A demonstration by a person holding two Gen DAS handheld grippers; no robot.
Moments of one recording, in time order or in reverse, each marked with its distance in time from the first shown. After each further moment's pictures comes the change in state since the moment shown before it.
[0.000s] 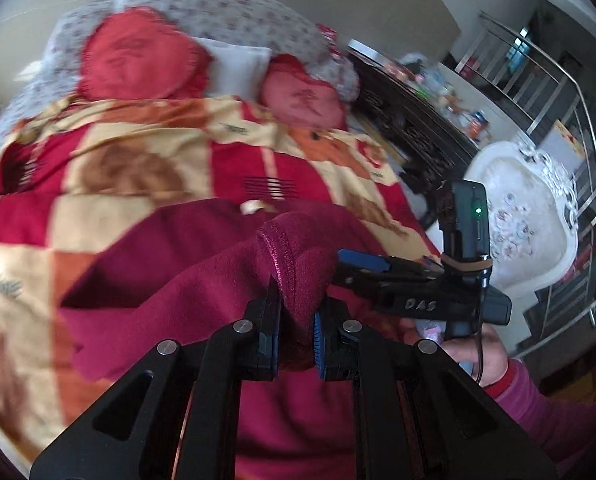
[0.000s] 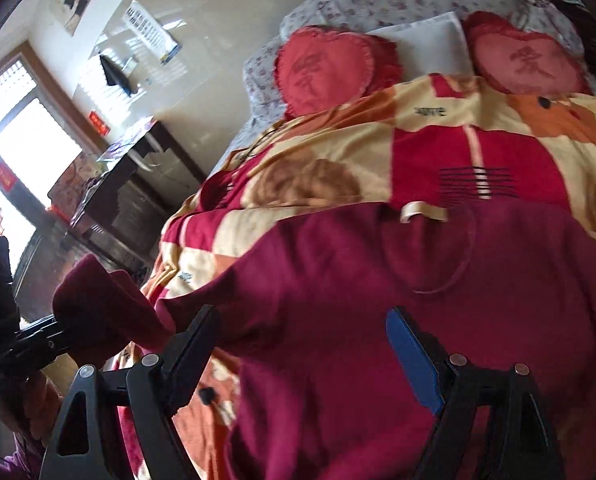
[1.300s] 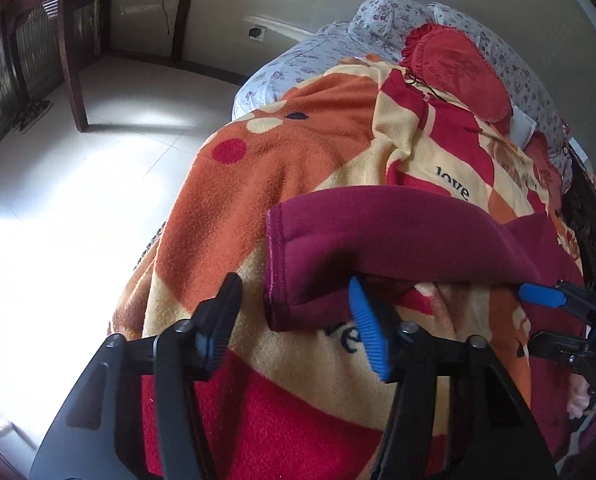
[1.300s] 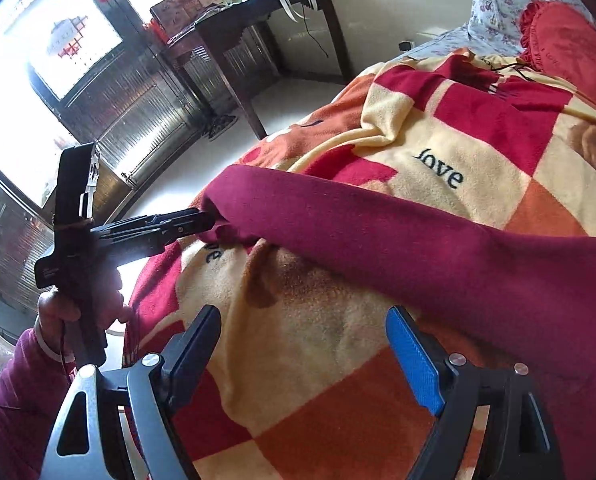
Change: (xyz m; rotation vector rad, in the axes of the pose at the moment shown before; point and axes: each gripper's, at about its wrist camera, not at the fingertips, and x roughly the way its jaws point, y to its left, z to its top) left arm -0.194 0.353 -0.225 -0.548 -0.117 0.583; right arm 0.199 0.270 -0.097 -0.533 0.384 0.228
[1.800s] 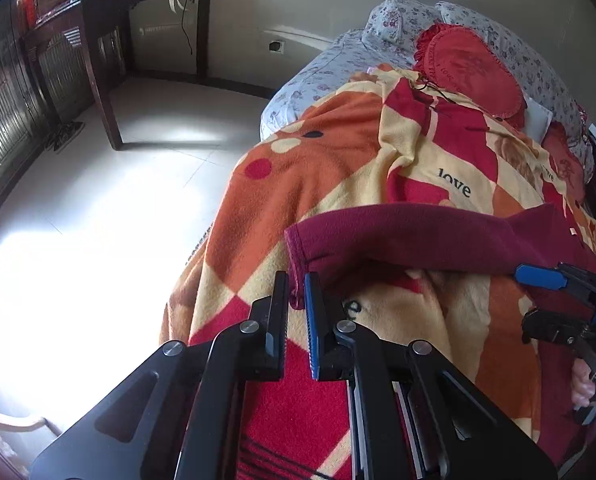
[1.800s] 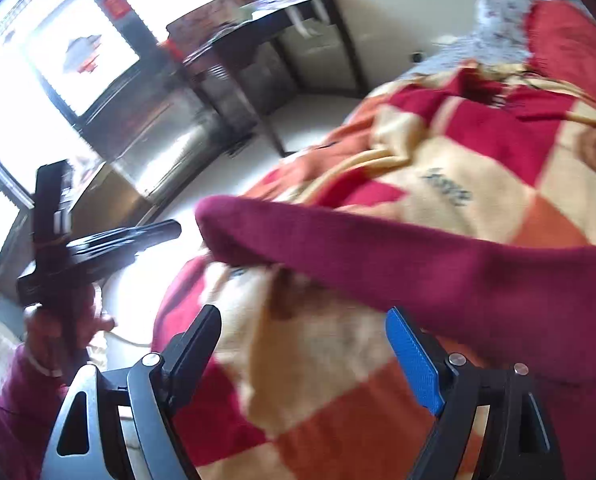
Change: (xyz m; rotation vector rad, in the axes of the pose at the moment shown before) left arm -0.044 -0.018 -0.008 0.058 -0.017 0.136; right arm -0.009 0.011 0.012 -0.010 -0.058 0.102
